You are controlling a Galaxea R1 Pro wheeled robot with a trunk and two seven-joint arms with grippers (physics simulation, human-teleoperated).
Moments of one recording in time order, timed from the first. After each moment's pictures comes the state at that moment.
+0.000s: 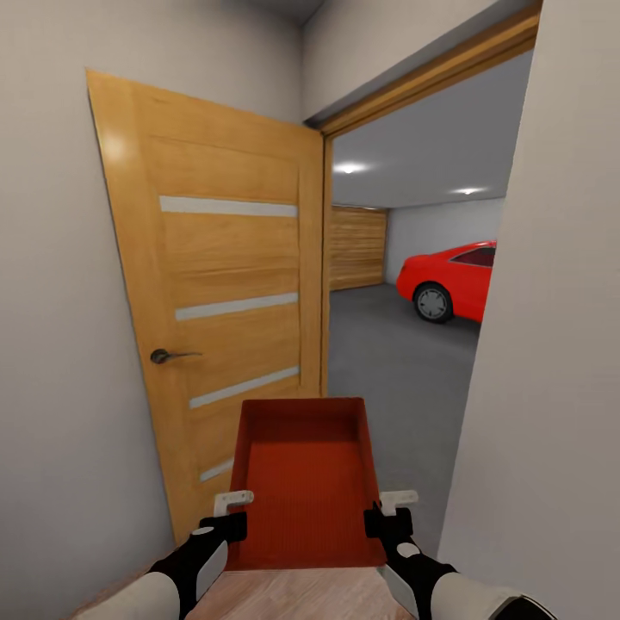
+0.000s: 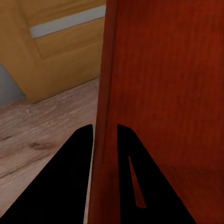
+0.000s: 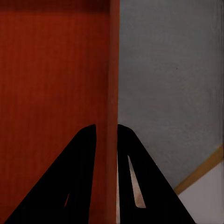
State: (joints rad) left arm -0.63 -0.10 -0.01 -0.21 0.11 0.03 0.14; right arm -0.68 0.12 0.48 -0.01 -0.37 -0.35 -0.18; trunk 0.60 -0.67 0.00
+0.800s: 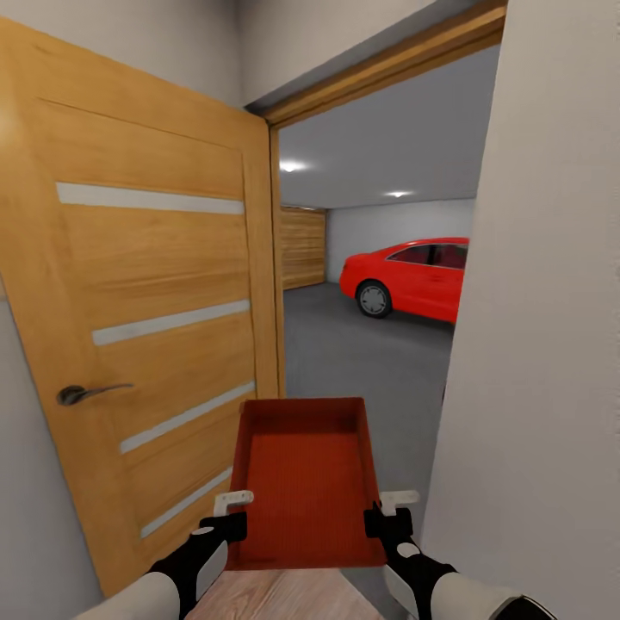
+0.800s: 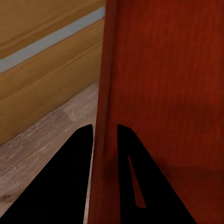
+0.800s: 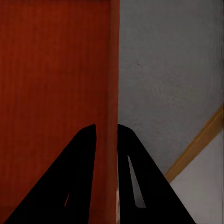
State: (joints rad) left arm -0.63 -0.10 -0.01 -0.21 0.11 0.03 0.14; right arm -0.68 0.12 0.48 -0.01 -0.37 -0.35 -0.18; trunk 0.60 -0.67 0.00
